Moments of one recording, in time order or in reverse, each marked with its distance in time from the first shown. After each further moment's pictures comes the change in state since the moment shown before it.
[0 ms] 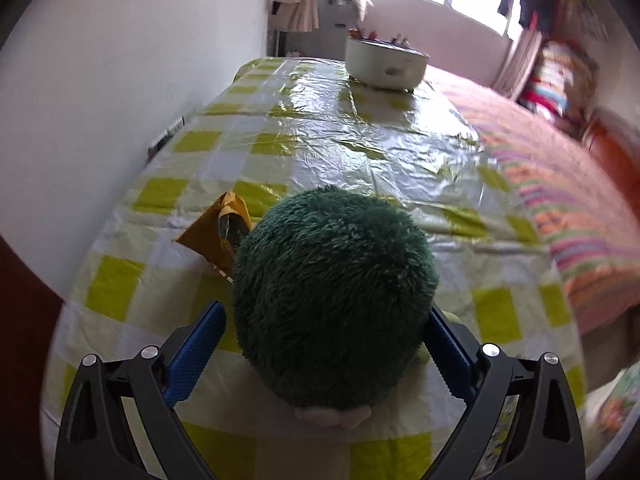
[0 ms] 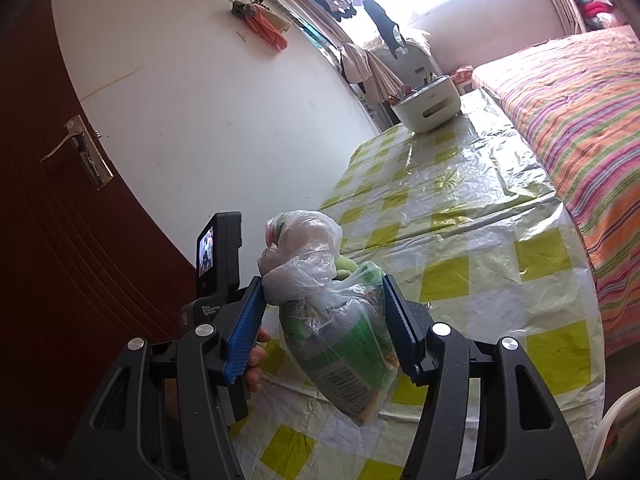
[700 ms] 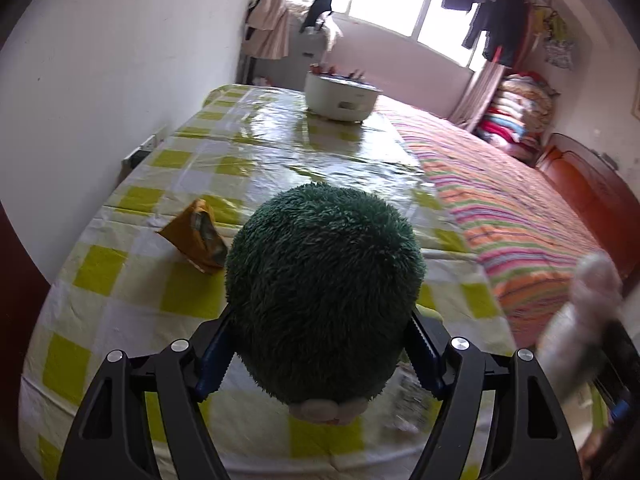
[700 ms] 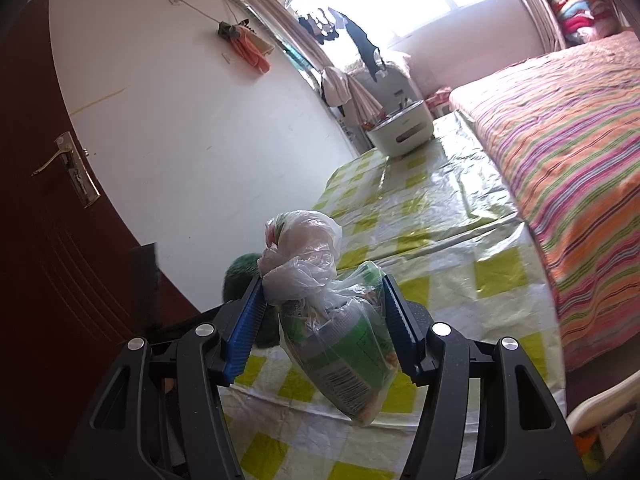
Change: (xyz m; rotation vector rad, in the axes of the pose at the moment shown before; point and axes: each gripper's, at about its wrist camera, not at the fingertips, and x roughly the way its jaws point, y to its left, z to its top) left arm -0.067 -0.025 -0.030 0.017 -0.117 -0.171; right arm -0.033 -0.013 0.006 -0.001 -0.099 -0.087
